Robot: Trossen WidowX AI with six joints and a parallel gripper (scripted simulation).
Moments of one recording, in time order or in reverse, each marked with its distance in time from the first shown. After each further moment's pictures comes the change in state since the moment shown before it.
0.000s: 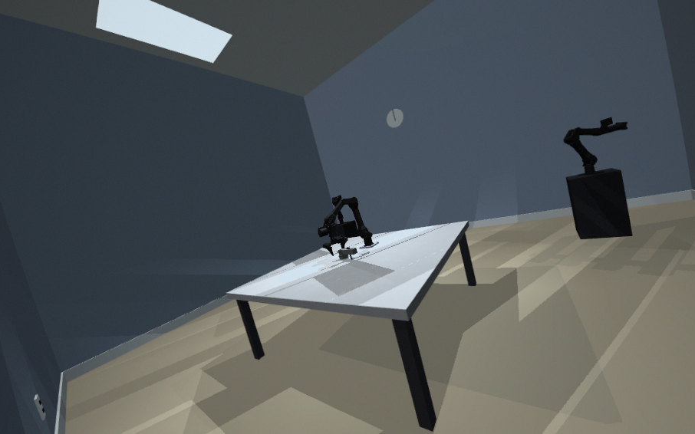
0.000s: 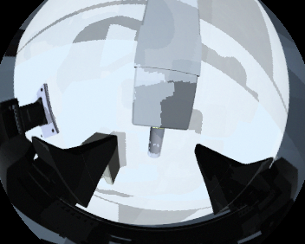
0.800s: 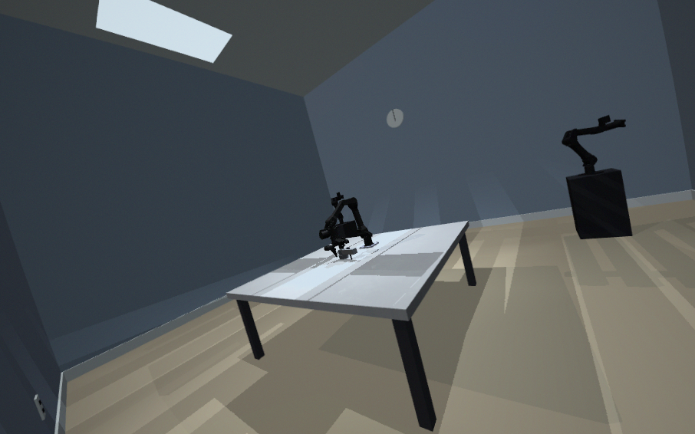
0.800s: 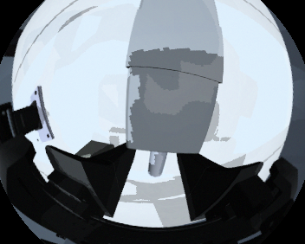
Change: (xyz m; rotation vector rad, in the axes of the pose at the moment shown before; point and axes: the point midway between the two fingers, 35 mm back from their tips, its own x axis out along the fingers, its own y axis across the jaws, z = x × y) arm 0.018 0.002 0.005 -0.001 -0.001 0.004
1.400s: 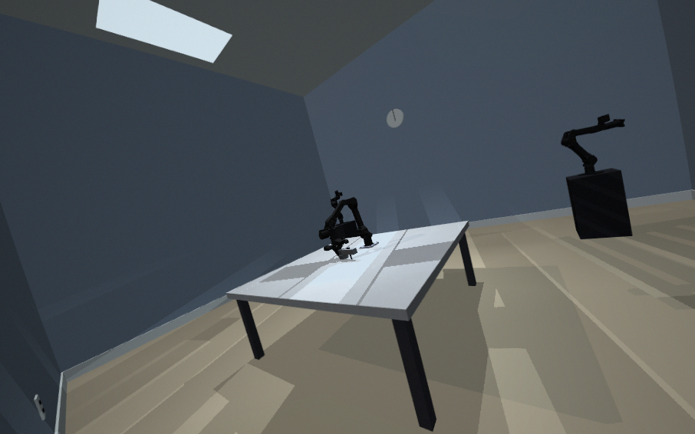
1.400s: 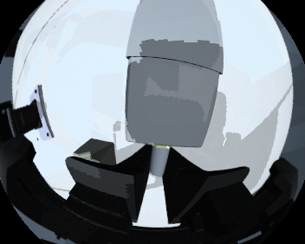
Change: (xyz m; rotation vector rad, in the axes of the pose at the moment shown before) arm 0.000 0.000 -0.004 0.004 0.000 0.002
